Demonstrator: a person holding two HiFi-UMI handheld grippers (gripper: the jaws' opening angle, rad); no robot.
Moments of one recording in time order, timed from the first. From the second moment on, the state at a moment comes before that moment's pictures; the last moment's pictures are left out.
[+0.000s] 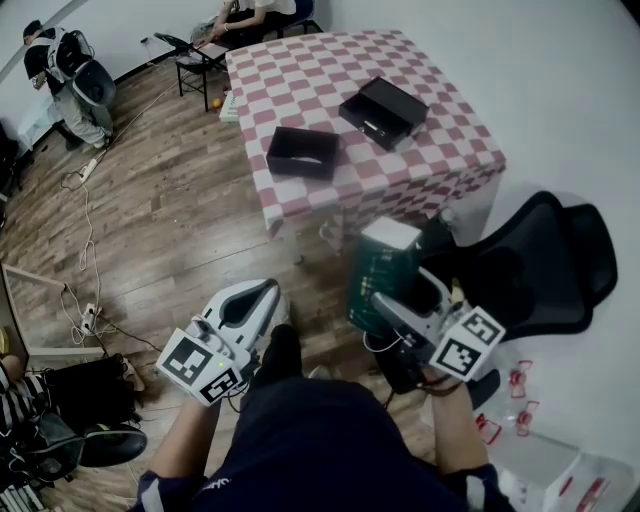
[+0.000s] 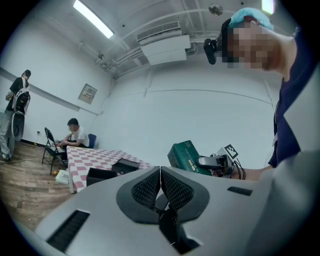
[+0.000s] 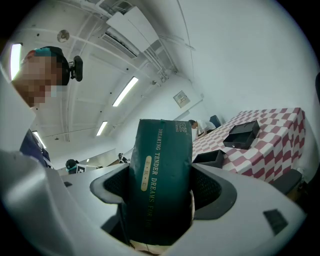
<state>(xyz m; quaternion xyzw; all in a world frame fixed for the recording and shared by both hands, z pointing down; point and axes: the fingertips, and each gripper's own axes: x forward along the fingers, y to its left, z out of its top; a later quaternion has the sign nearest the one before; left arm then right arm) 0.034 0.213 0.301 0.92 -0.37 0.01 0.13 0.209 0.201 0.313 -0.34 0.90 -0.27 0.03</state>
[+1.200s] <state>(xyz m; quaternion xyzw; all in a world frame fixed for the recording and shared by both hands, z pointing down) -0.098 -0.108 0.354 0.93 -0.31 0.02 0.20 0.096 -0.118 0.345 -0.40 0.88 -0.23 -0.10</state>
